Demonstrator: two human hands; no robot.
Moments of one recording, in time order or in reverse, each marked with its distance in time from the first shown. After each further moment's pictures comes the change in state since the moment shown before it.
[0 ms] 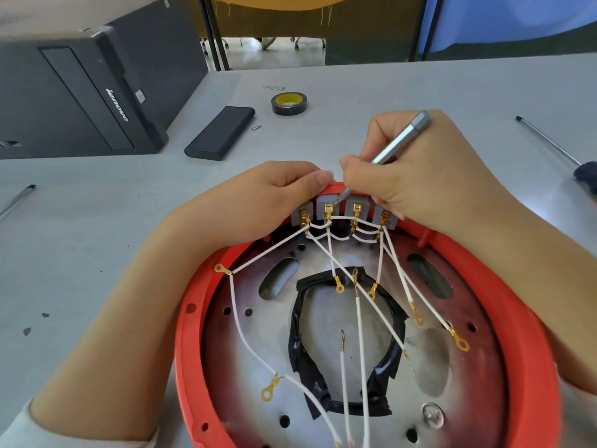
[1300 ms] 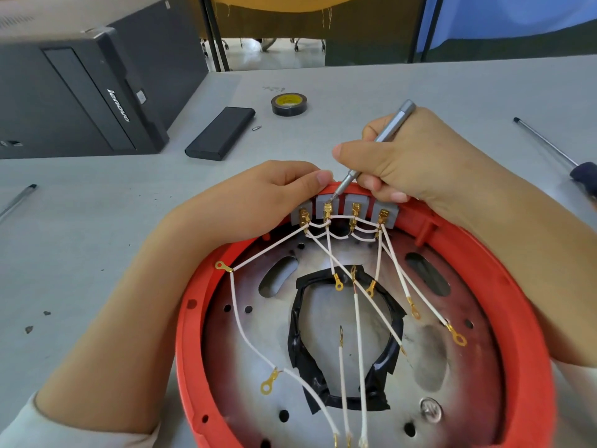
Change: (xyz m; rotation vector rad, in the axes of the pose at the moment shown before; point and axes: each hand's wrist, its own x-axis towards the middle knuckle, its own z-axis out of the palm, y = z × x) left_hand 0.002 -0.001 0.000 -0.025 -0.003 -0.020; right_hand 0.017 0.002 -0.002 0.227 -0.146 0.264
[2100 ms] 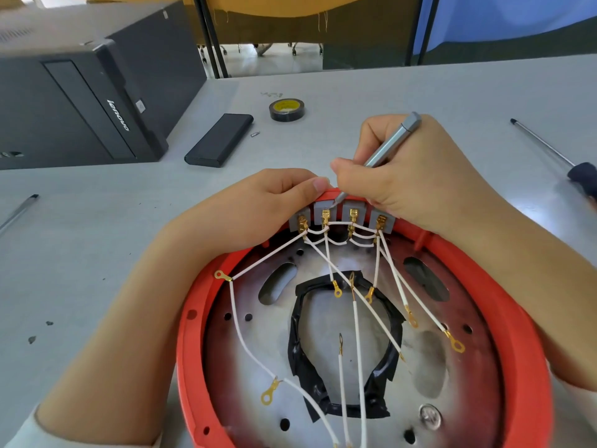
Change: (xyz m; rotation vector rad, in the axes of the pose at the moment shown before) left_hand -0.001 -0.003 0.000 -0.011 0.003 0.005; right_hand -0.013 0.001 0.005 -0.257 0.153 -0.267
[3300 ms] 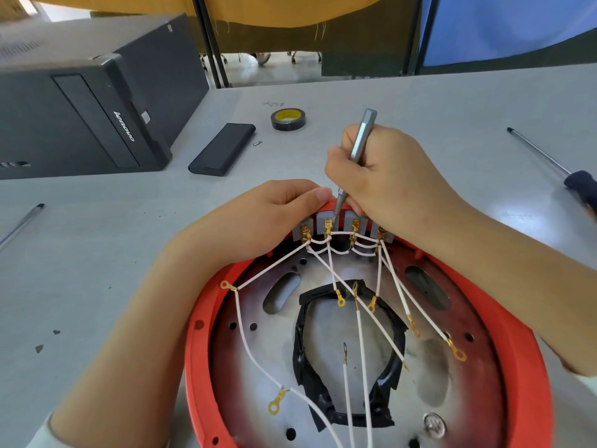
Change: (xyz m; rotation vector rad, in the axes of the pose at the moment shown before) left_hand -0.001 0.001 0.000 -0.029 -0.007 -0.008; right_hand 0.010 0.002 0.015 -0.091 0.015 -0.127
